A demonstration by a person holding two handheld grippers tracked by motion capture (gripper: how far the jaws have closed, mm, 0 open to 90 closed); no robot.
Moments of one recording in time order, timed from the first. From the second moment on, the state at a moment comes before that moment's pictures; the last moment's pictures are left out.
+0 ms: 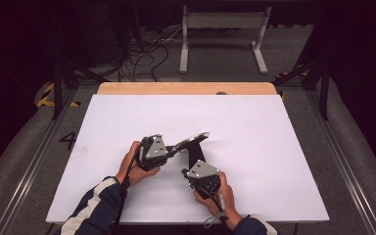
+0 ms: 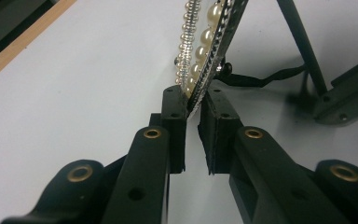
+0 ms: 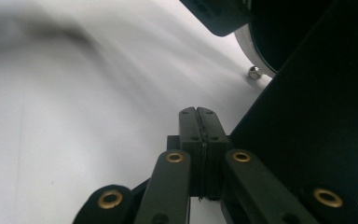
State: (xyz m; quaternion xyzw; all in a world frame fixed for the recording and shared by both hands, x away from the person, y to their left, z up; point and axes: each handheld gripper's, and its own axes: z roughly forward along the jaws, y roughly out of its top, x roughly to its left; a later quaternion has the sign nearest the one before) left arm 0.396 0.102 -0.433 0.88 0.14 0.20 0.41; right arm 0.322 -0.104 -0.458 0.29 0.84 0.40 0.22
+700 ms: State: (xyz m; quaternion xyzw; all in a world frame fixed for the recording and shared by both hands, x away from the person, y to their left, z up) left arm 0.382 0.097 -0.433 0.88 0.13 0.21 0.40; right arm 0.328 -0.127 -0.455 0.31 0.83 0.40 0.22
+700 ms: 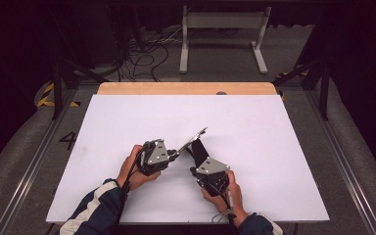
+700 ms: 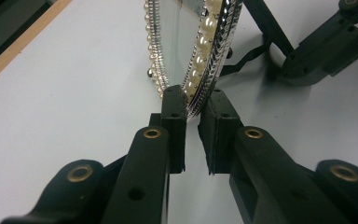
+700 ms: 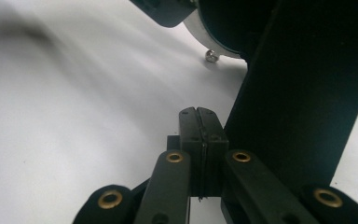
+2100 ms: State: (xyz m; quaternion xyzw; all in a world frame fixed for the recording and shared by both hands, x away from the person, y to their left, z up) left arm 0.385 0.090 -0.440 0.88 0.12 0.21 0.41; right arm 0.337 -0.140 -0.457 0.33 0.84 0.40 0.19
